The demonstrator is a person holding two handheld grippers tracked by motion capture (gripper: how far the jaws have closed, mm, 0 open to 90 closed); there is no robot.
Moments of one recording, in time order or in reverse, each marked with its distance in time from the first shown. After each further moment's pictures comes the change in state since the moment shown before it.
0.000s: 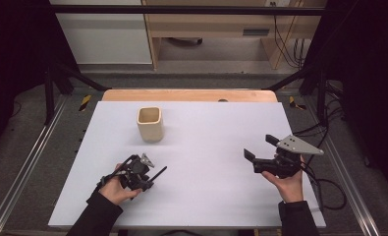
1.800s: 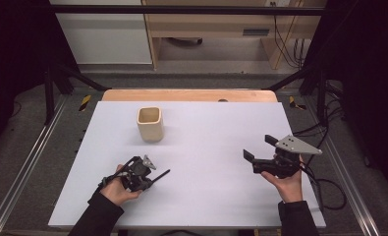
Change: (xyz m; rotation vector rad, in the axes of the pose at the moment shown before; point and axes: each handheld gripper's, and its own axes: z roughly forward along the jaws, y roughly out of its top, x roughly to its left) left arm -0.006 0.001 0.001 0.018 0.015 0.030; right arm 0.001 -0.001 0.002 0.008 0.002 -0.002
